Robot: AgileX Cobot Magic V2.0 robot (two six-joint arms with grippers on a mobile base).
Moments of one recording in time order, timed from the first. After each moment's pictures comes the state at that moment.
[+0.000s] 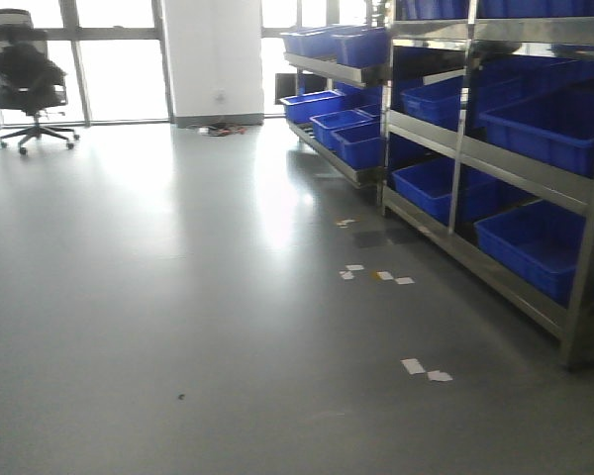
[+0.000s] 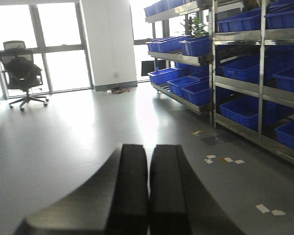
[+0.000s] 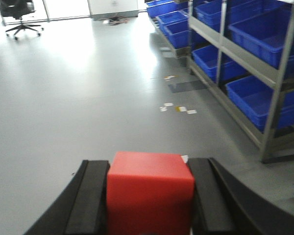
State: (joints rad) left arm -0.10 -0.01 0.01 -0.09 0.00 0.14; right arm 0.04 0.42 -0.49 0.06 0.33 0.05
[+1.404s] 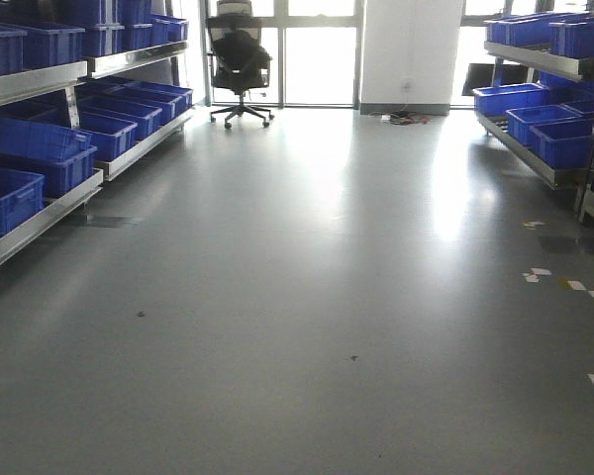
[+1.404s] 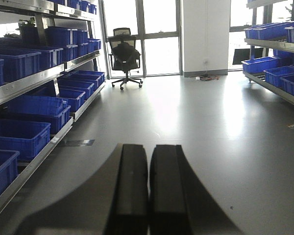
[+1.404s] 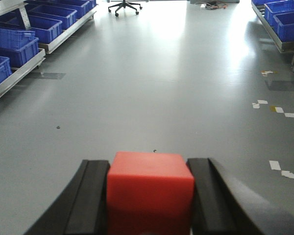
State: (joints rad) left arm -0.10 -0.01 0.01 -0.09 0.00 0.14; right arm 0.04 0.43 -0.49 0.06 0.34 0.05
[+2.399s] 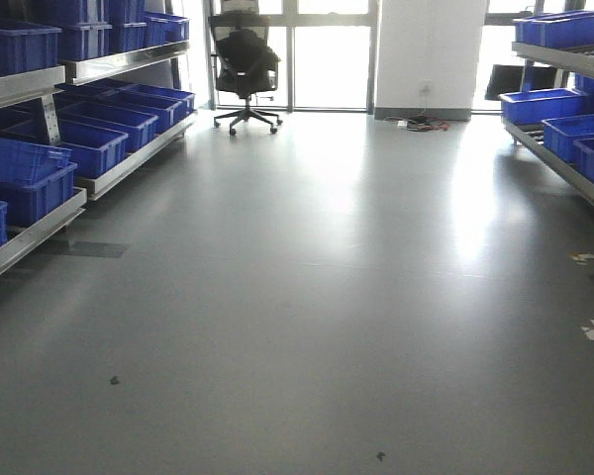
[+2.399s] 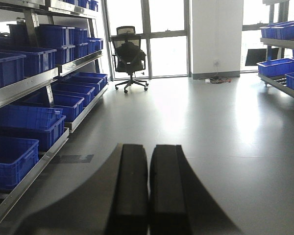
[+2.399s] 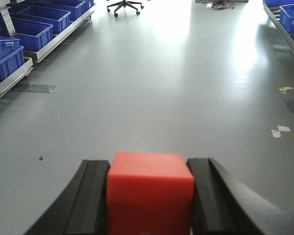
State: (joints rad) left arm -0.10 -0.01 0.01 -0.09 0.00 0.14; right arm 0.04 0.43 -0.49 0.06 0.35 0.05
